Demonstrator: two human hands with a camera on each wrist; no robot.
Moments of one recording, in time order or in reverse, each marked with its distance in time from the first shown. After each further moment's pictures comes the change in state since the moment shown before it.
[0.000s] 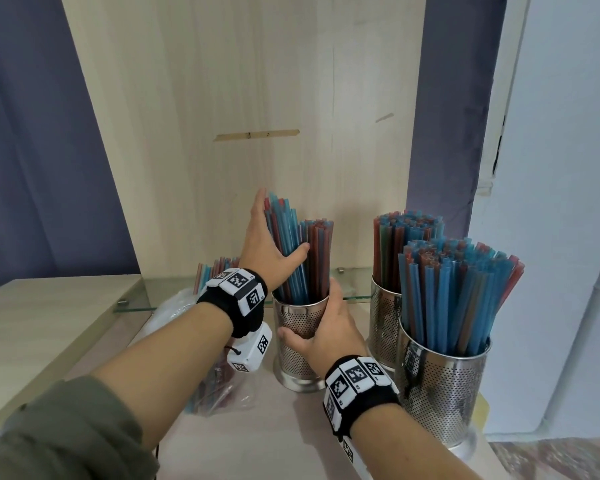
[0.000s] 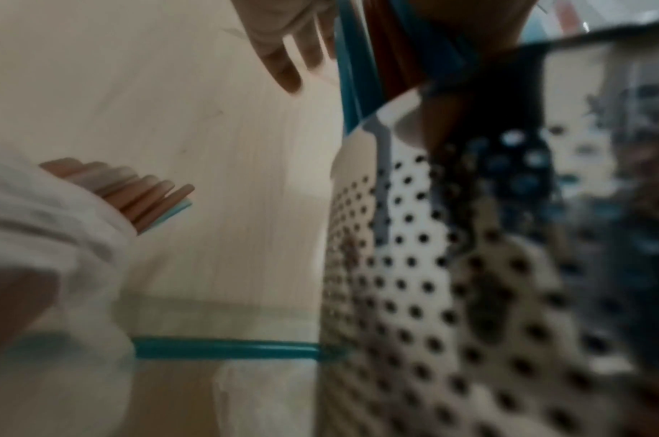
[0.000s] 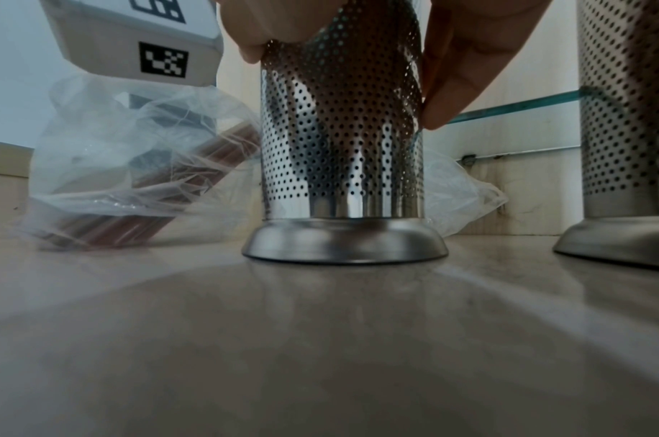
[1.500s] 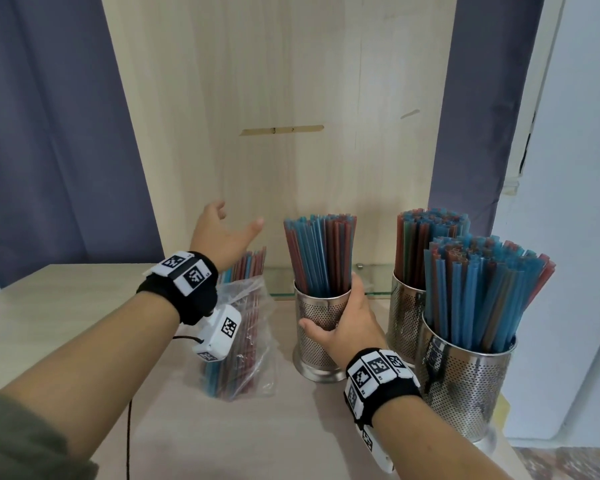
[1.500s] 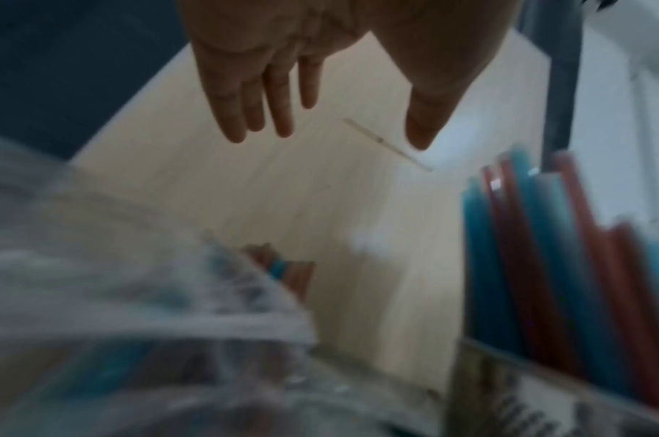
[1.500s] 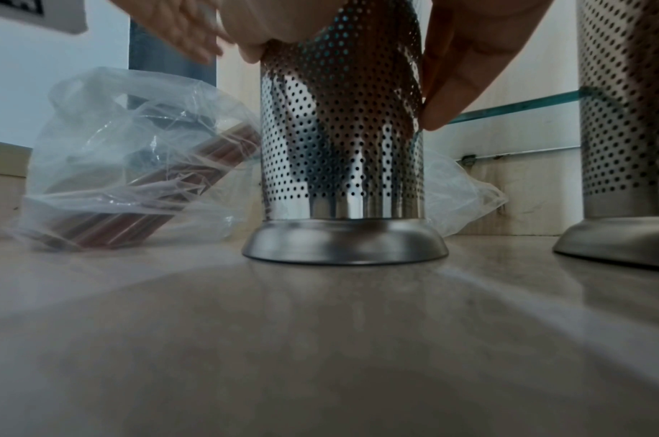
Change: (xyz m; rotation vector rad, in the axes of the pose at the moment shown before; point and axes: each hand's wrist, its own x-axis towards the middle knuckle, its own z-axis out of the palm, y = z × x) left_hand 0.005 -0.036 -0.090 0.029 0.022 -0.404; right_hand 0.003 0.005 0.003 0.032 0.013 0.001
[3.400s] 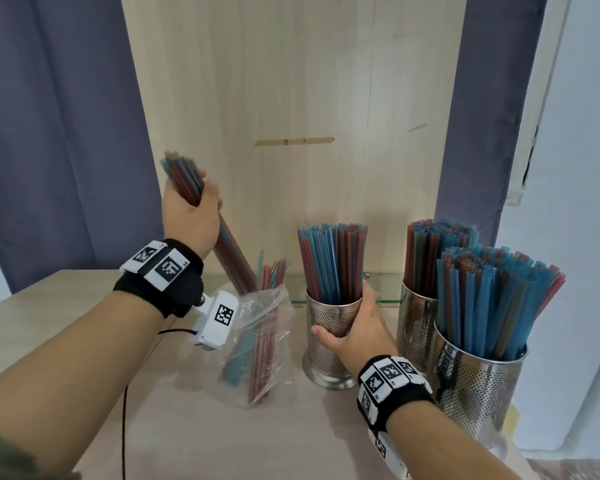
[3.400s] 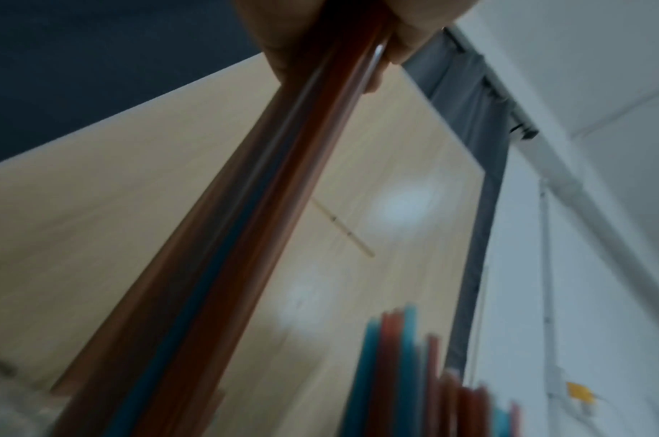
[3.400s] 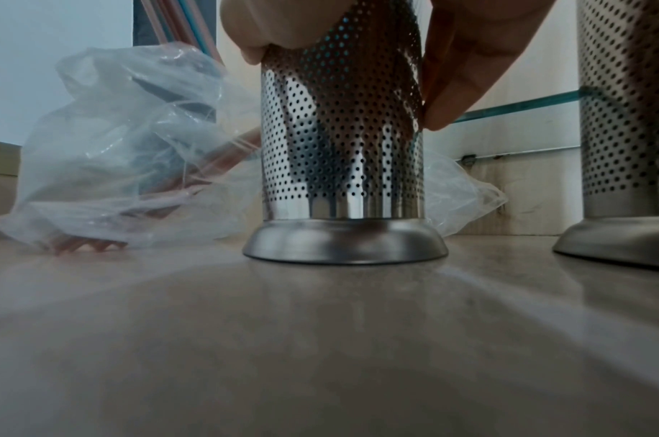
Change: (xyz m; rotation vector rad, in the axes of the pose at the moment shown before) left_hand -0.005 0.039 -0.053 -0.516 0.381 0.193; right_hand -0.001 -0.005 -0.003 0.019 0.013 -0.011
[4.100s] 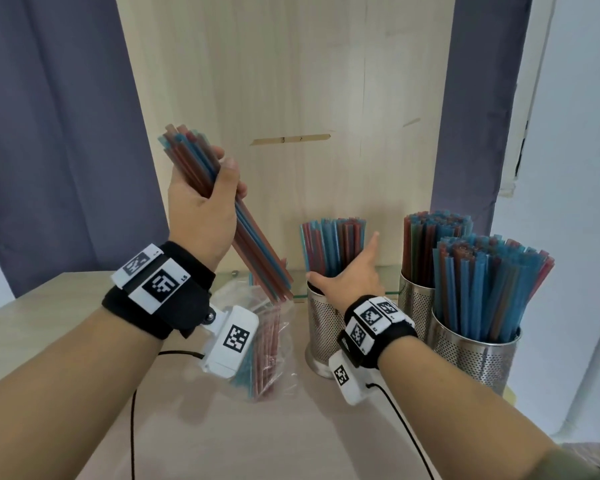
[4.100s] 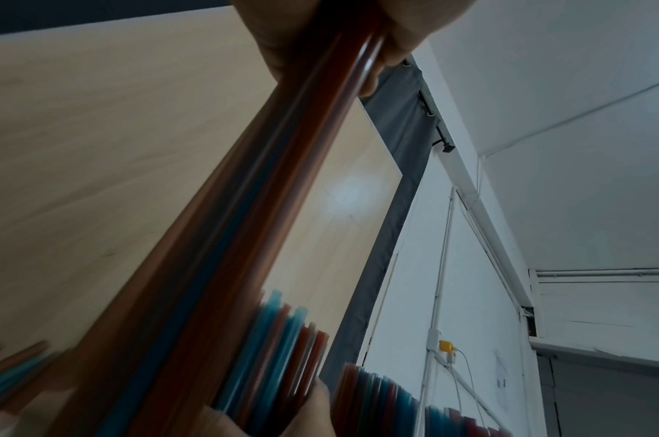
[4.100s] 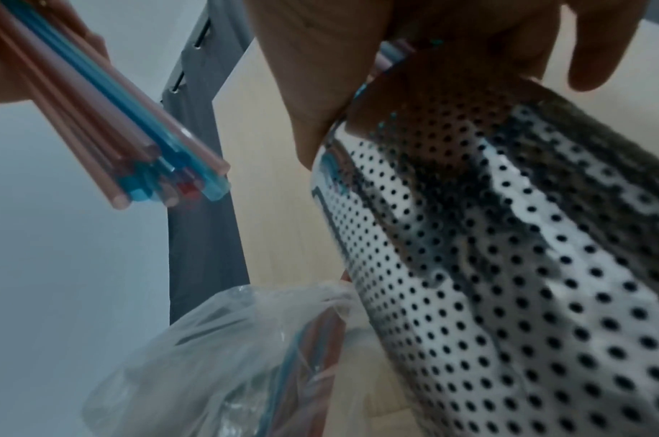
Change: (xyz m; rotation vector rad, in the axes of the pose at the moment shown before) left_hand -0.044 0.064 0.001 -0.233 -0.150 0.077; right_hand 0.037 -0.064 -0.016 0.081 0.109 0.184
